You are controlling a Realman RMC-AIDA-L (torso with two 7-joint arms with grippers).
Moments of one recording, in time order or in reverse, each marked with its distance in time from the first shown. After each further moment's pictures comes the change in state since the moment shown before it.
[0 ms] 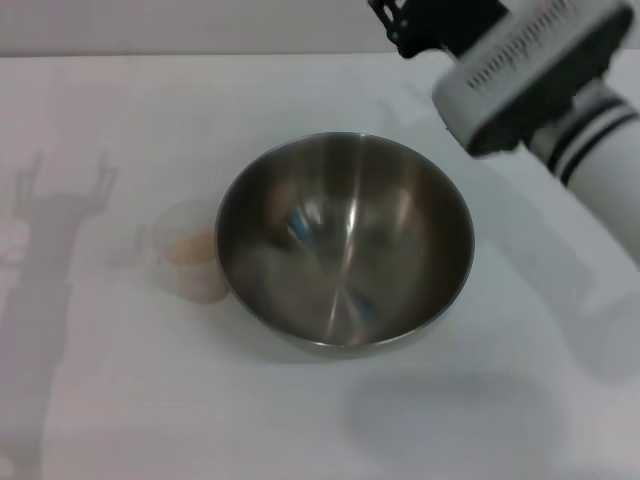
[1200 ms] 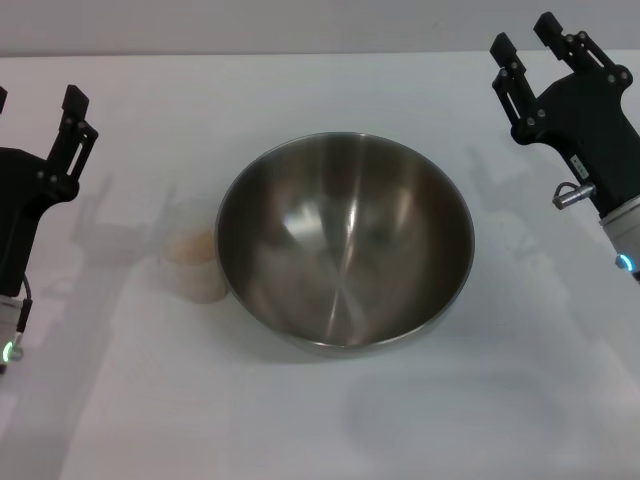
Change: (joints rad) left arm 0.063 0.006 0.258 -0.051 -0.005 0.029 -0.015; right arm 0.066 -0.005 -0.138 0.838 -0.010 -1.045 0.704
